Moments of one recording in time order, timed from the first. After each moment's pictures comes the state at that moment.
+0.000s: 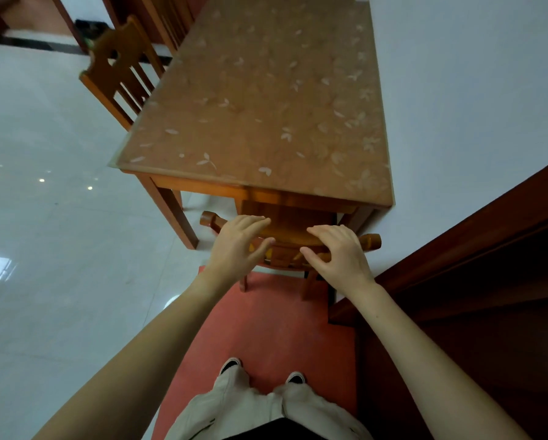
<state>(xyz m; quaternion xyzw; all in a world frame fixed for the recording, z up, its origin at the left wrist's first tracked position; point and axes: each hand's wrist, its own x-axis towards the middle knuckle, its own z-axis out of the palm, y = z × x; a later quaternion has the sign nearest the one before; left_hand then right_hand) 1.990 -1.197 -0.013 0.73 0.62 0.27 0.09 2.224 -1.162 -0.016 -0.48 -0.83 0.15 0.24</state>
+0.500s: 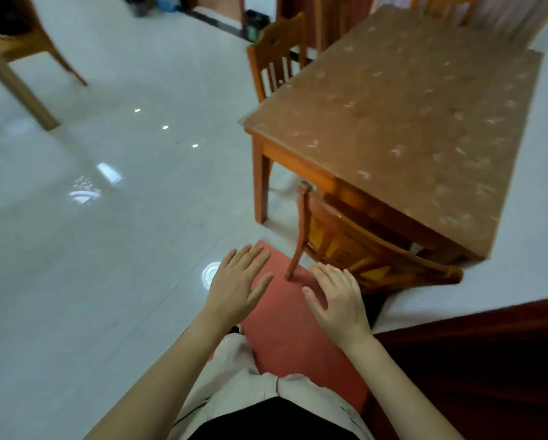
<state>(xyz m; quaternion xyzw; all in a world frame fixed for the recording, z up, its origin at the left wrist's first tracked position) 1.981 -1.413 -0.033 0.55 0.81 0.19 0.09 2.173 -1.290 -0.038 -0.33 -0.91 0.20 0.14</state>
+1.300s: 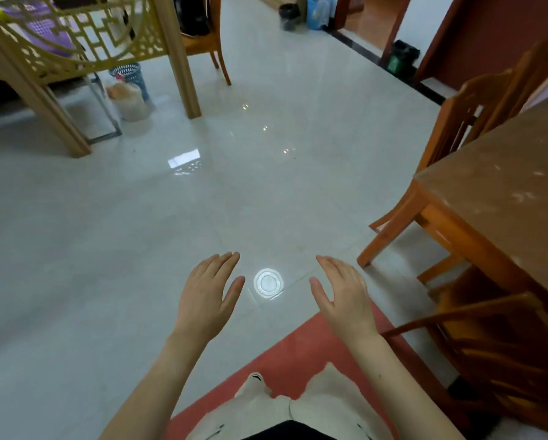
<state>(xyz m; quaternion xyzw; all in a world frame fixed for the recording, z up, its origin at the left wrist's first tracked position) 1.670 -1.676 -0.006 0.29 0.93 0.23 0.03 1.789 -1.442 -0.020 -0.18 -0.94 0.26 0.13</state>
